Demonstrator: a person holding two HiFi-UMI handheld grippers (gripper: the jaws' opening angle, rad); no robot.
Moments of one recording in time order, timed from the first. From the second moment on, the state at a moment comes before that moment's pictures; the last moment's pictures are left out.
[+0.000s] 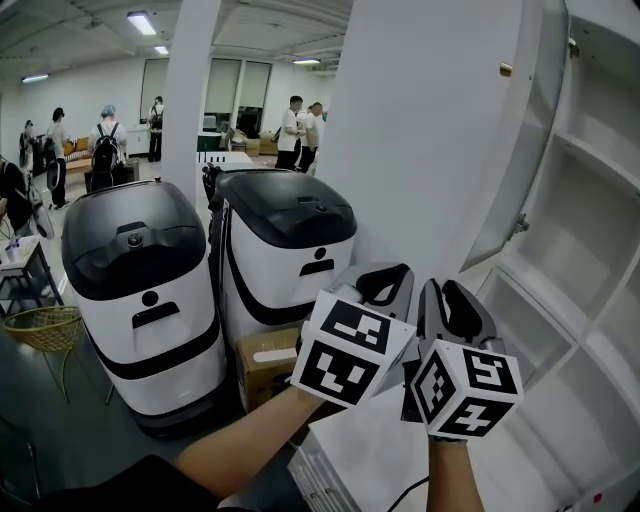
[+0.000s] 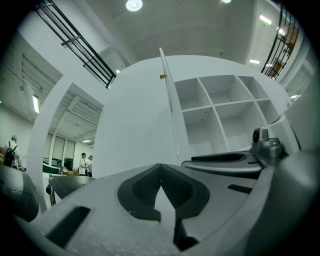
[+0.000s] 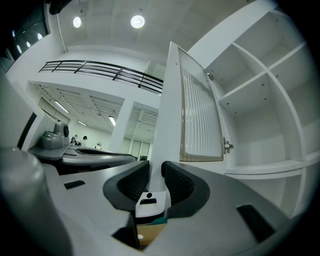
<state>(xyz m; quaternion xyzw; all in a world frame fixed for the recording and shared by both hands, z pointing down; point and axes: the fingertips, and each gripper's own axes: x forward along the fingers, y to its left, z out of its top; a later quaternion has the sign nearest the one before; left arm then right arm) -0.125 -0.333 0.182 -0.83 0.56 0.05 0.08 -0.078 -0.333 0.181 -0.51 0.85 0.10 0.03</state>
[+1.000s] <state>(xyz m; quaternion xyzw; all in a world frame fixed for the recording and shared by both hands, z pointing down) -0.121 -0.330 0.198 -0.84 0.54 0.04 0.06 -0.075 -0.336 0.180 -0.48 0.87 0.06 0.03</state>
